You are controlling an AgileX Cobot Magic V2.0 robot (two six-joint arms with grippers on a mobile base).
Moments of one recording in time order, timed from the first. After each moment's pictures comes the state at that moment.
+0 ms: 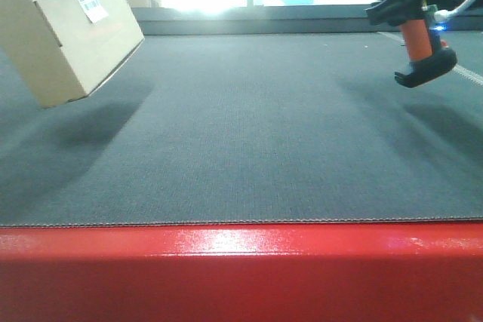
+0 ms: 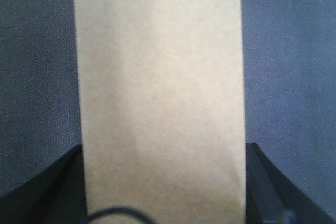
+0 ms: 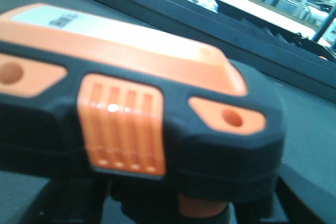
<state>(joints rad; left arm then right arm) -0.03 1.81 -1.84 -0.24 1.23 0.00 0.06 1.80 -1.03 0.21 -0.54 -0.49</state>
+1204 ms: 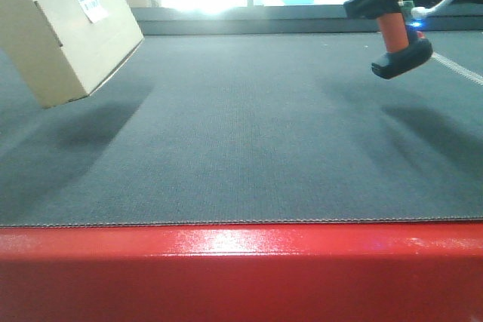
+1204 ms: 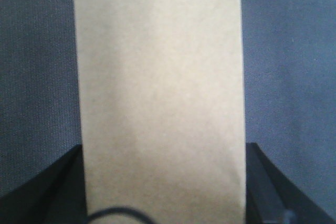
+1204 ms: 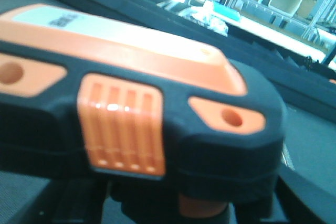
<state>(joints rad) -0.03 1.81 -1.84 -0.24 1.23 0.00 0.13 1.80 -1.03 0.21 -0.61 -0.49</state>
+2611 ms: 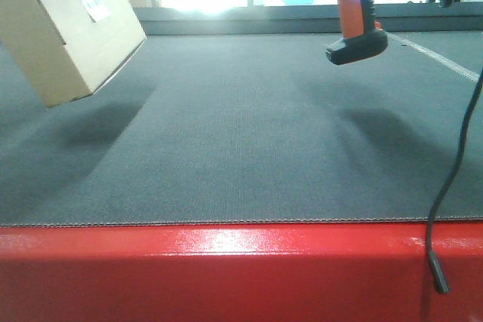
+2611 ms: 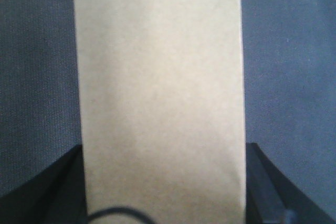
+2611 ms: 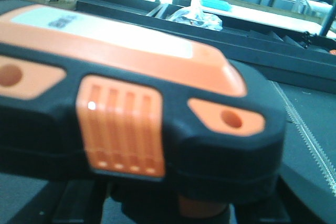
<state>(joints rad) -0.03 1.81 -1.84 -0.25 1.23 0.00 0.33 1.81 -1.15 0.73 -0.60 -0.73</state>
